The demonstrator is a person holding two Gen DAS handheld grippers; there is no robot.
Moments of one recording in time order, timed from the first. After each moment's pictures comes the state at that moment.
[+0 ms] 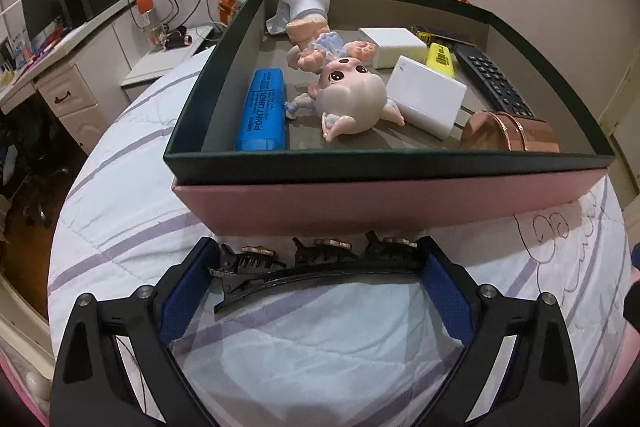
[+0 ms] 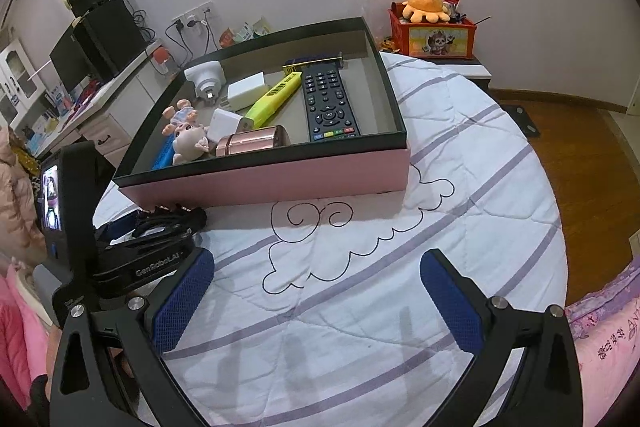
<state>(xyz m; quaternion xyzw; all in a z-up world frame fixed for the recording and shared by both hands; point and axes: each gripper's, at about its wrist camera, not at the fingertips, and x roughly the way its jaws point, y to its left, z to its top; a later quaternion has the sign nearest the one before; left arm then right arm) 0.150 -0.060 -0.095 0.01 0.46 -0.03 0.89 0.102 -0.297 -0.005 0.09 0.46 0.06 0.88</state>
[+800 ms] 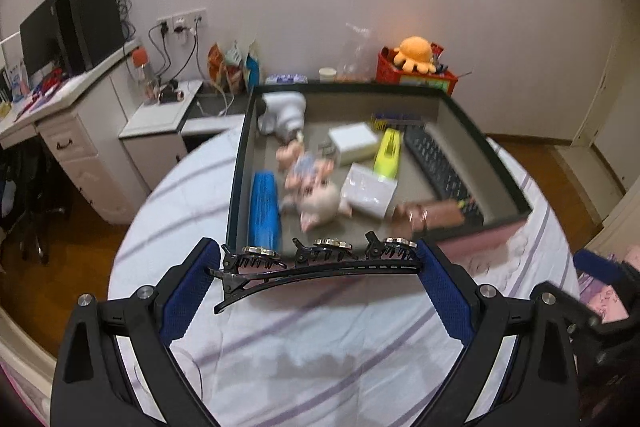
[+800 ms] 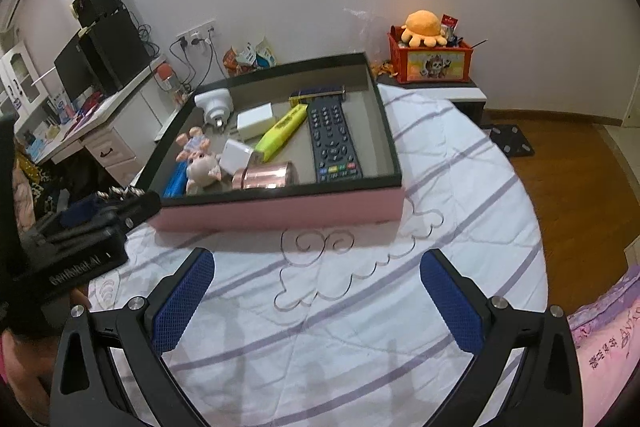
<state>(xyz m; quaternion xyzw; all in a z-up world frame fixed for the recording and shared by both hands) 0.134 -0.063 0.005 0.01 0.38 -0.07 0.92 0.101 -0.297 0.025 0.08 0.43 0.06 0.90</state>
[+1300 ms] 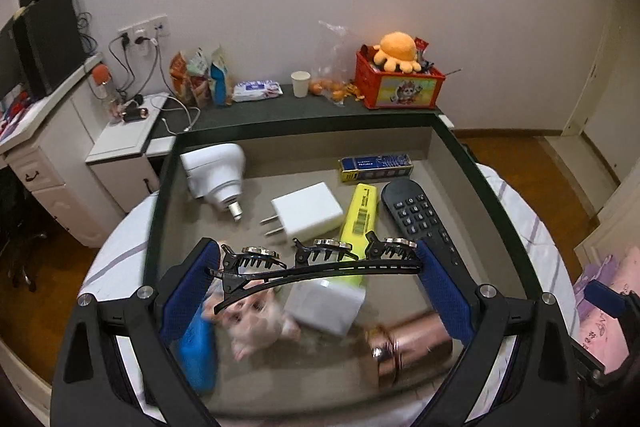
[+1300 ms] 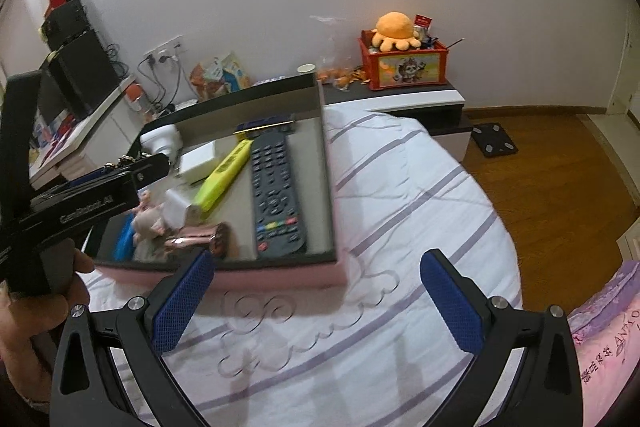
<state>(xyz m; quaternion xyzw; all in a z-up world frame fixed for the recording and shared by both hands) 0.241 -0.121 -0.011 0.03 0.40 -0.10 0.91 0.160 -0.342 0.019 0.09 0.42 0.01 0.90</state>
